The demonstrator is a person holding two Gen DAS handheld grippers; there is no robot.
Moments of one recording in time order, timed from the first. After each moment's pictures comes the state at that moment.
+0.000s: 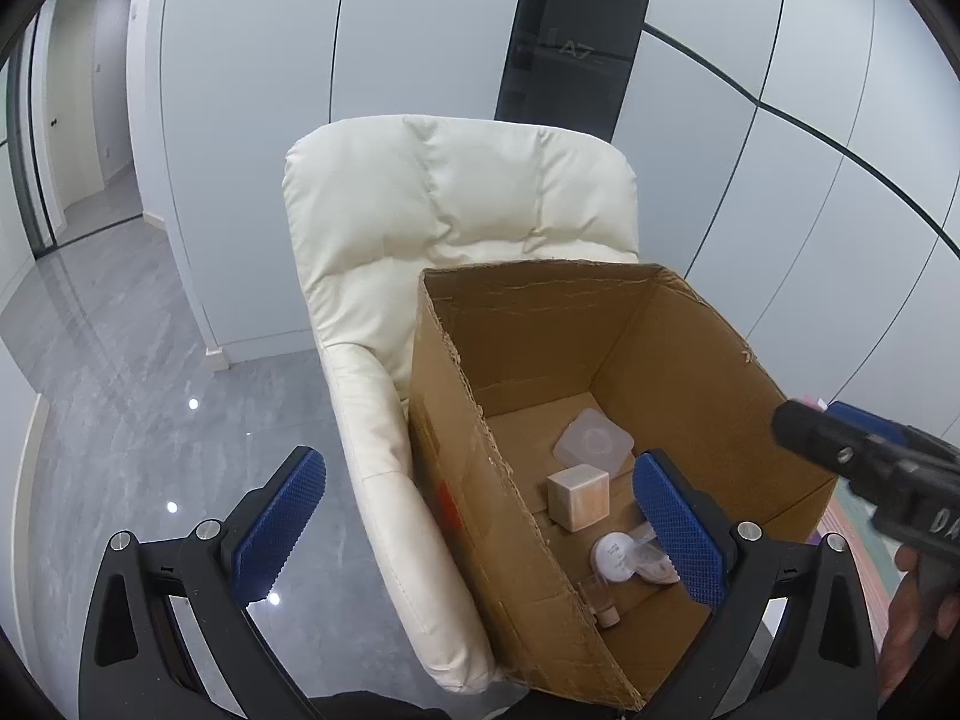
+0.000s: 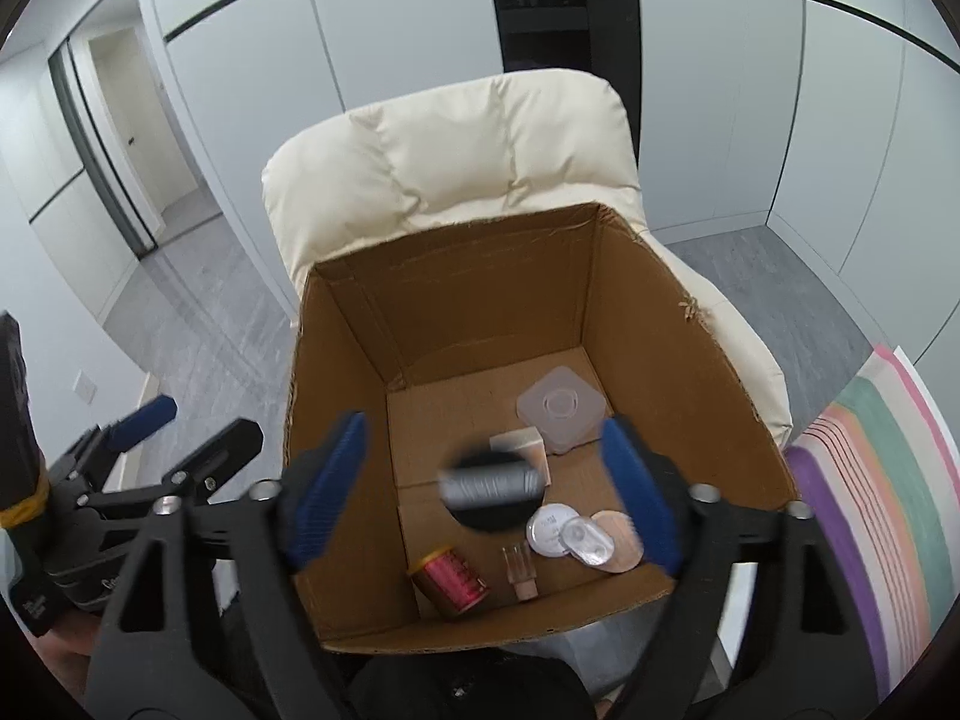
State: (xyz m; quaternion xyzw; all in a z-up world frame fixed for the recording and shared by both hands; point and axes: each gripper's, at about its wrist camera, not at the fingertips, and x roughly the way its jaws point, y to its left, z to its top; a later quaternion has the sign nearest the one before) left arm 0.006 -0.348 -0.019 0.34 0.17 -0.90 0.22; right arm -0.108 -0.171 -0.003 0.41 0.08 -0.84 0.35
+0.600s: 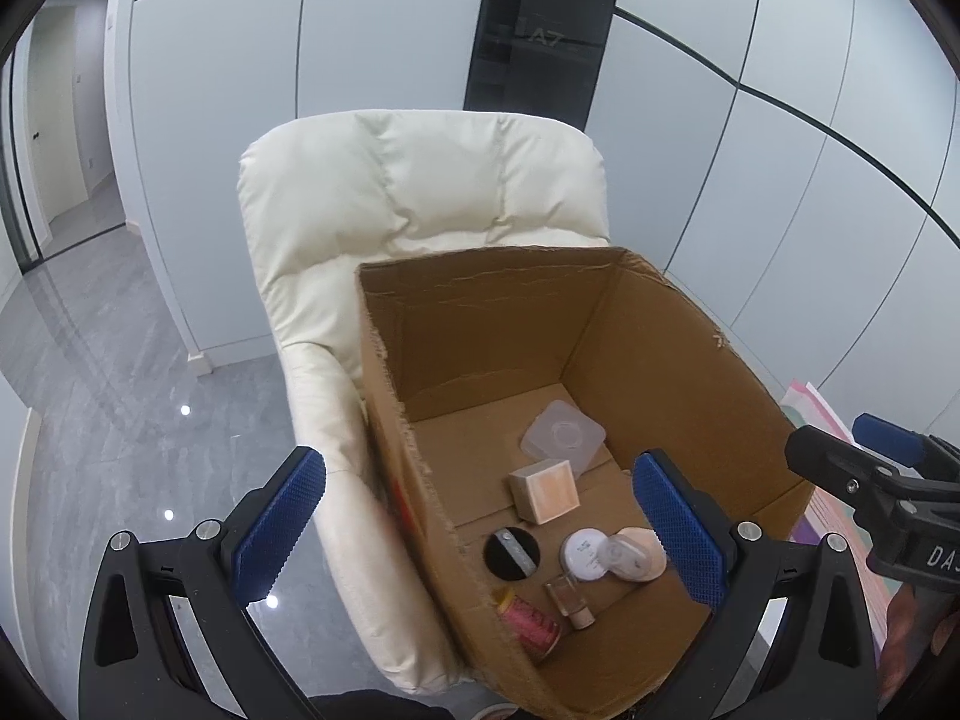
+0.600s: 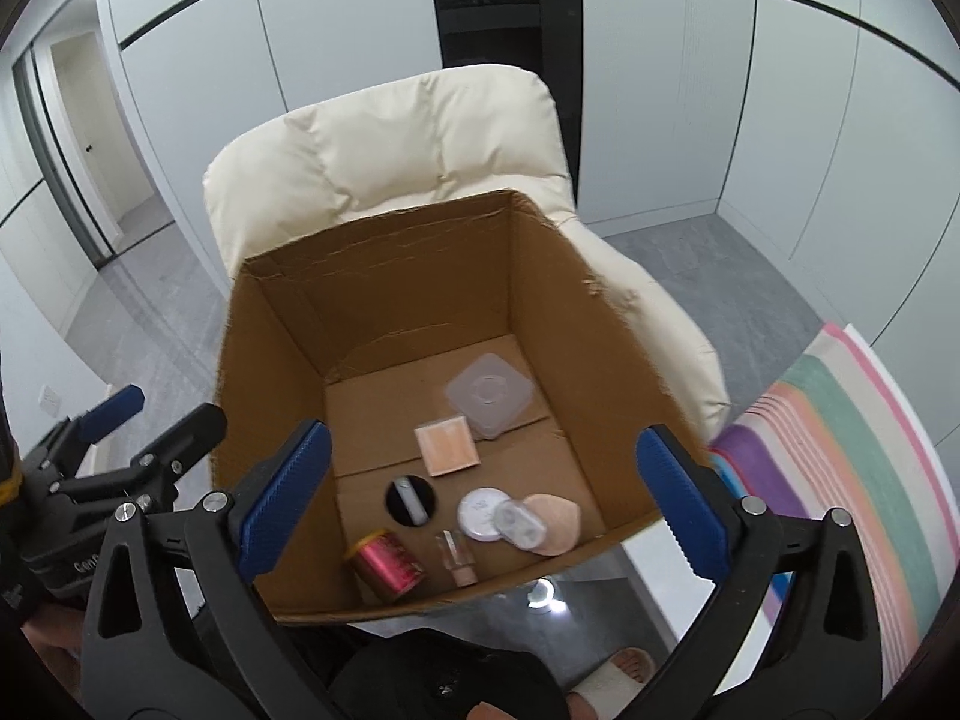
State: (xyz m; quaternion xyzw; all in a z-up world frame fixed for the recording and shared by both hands) left arm -0.018 -0.316 -0.021 0.35 0.16 -0.90 0.20; right arm -0.122 -0.134 -0.007 0.41 0.09 -0.86 0.29
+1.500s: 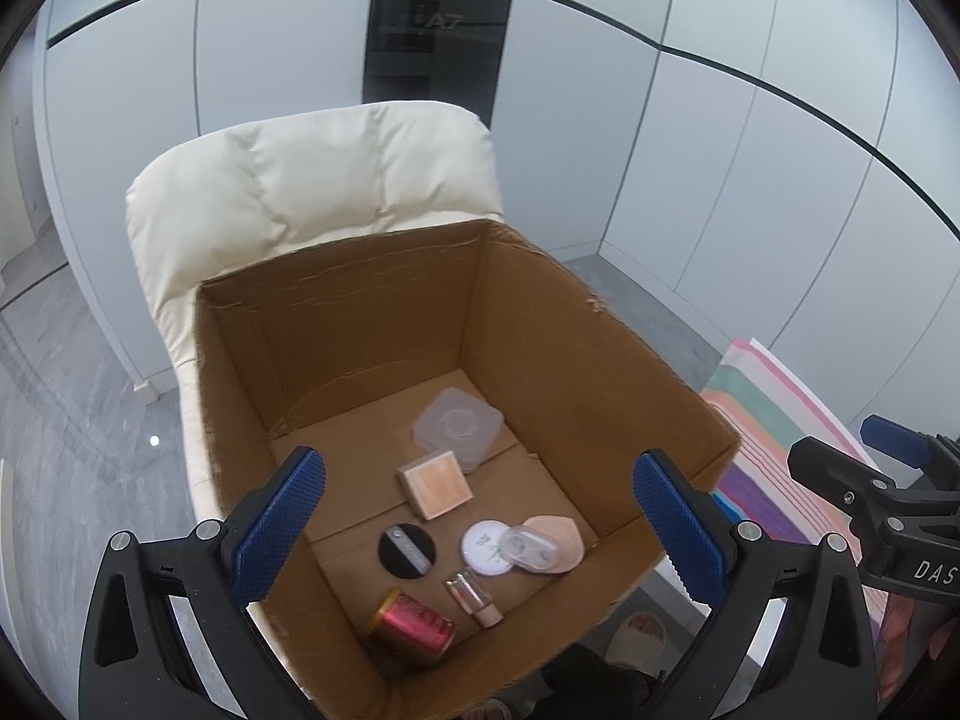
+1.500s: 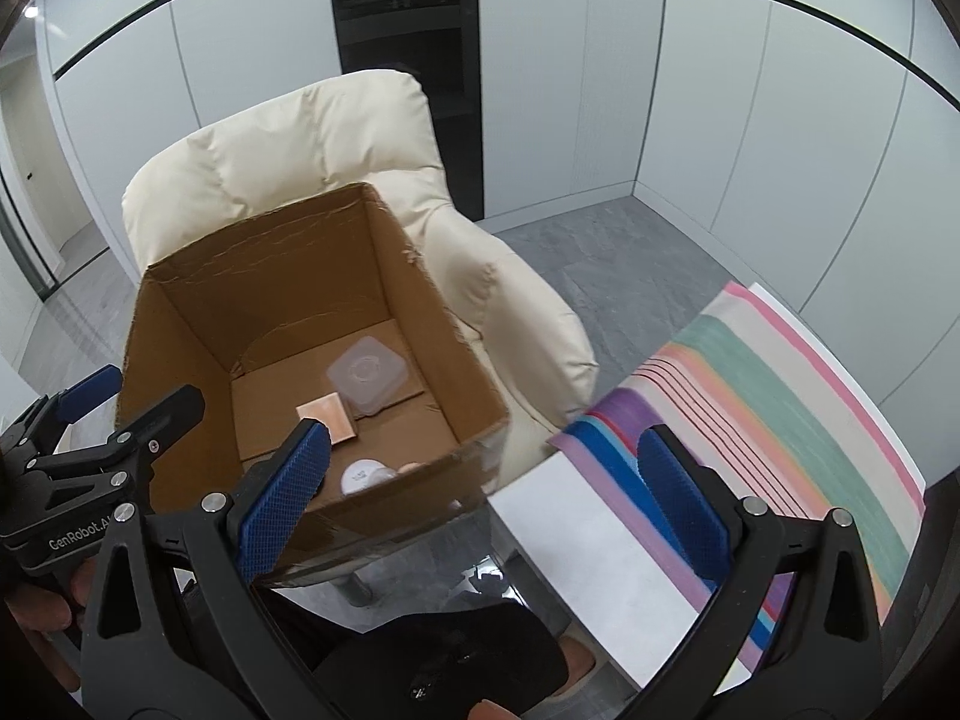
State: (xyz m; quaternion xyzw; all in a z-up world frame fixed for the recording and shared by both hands) left arm -0.066 -0.237 -0.019 0.37 0.12 -0.91 0.13; right arm -0.138 -0.038 -0.008 0.41 0.09 -0.88 0.21
